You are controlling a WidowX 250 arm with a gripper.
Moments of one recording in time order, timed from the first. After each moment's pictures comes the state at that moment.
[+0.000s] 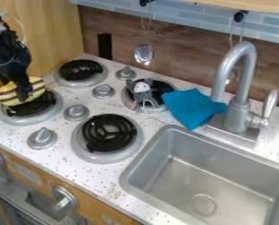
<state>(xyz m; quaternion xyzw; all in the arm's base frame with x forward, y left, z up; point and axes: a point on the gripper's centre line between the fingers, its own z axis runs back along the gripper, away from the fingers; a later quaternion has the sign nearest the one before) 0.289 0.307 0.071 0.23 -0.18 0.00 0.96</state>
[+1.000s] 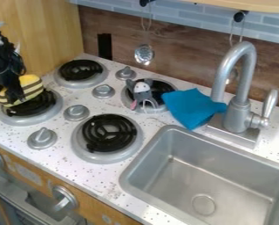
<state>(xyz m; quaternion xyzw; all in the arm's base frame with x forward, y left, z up) 0.284 0.333 0.049 0.25 -0.17 0.03 0.95</state>
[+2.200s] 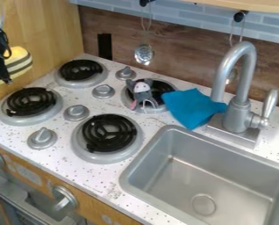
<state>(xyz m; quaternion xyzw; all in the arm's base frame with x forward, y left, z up) 0.274 0.262 0.125 0.31 -0.25 -0.01 0.92</state>
